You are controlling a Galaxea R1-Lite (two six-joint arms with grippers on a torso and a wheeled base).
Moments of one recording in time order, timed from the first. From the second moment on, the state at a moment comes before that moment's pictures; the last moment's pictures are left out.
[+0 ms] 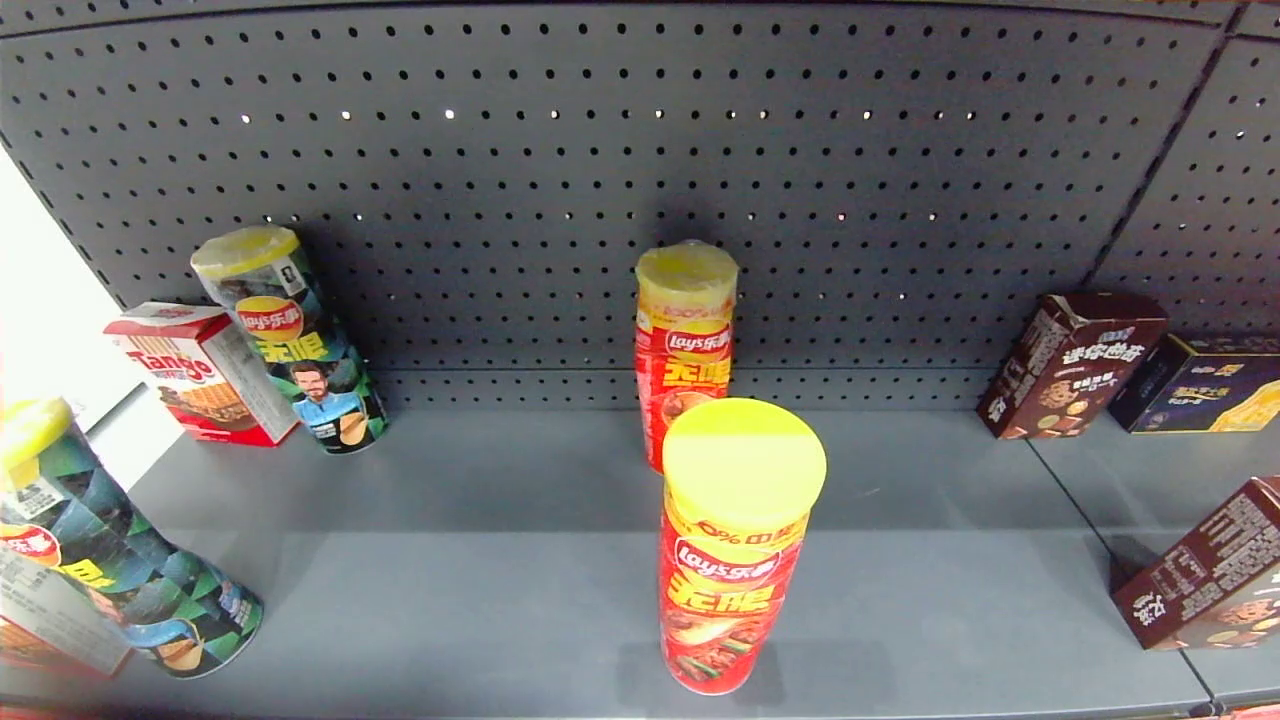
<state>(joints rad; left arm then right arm) 0.00 0.00 0.00 -0.06 -0.14 0.14 0.30 0.00 0.00 0.00 -0.03 -0.02</state>
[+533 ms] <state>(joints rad) 0.00 0.00 0.00 0.00 -0.04 0.02 0.30 0.00 0.00 0.00 -0.03 -0.02</state>
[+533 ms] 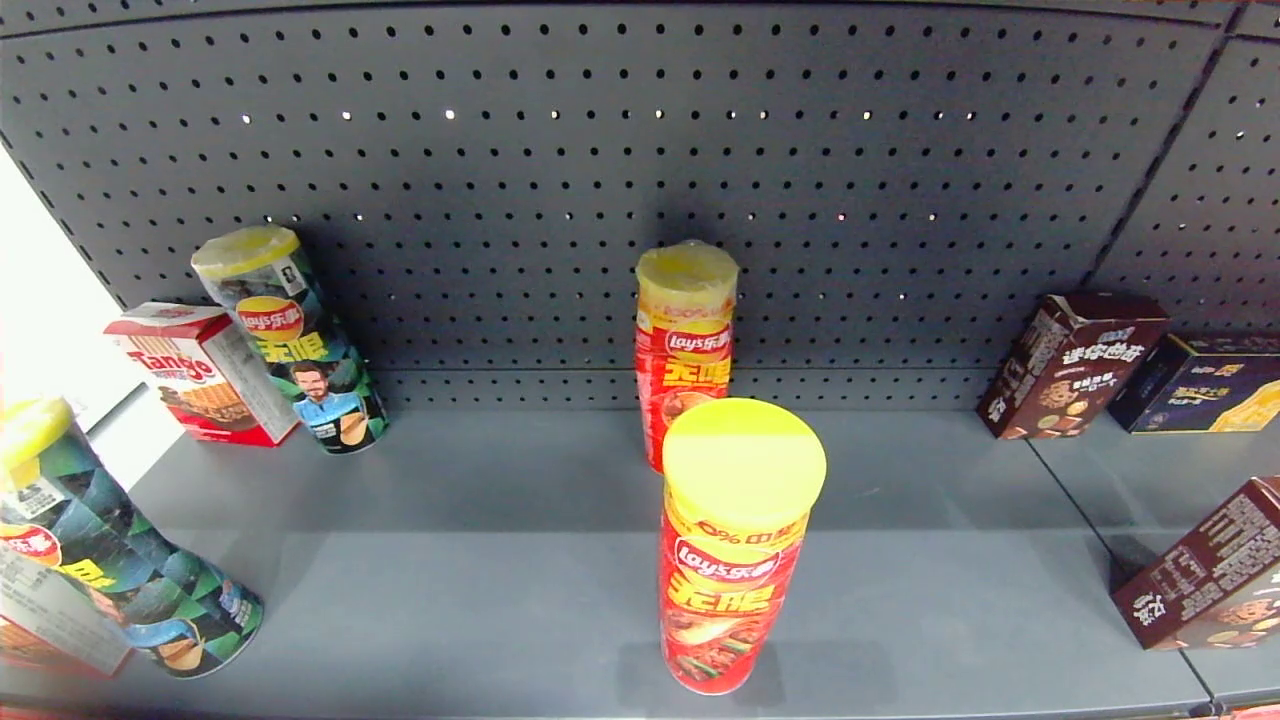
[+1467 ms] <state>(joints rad) 0.00 0.00 0.00 0.01 -0.06 0.02 0.27 0.30 -0.29 -0.03 -0.03 0.09</state>
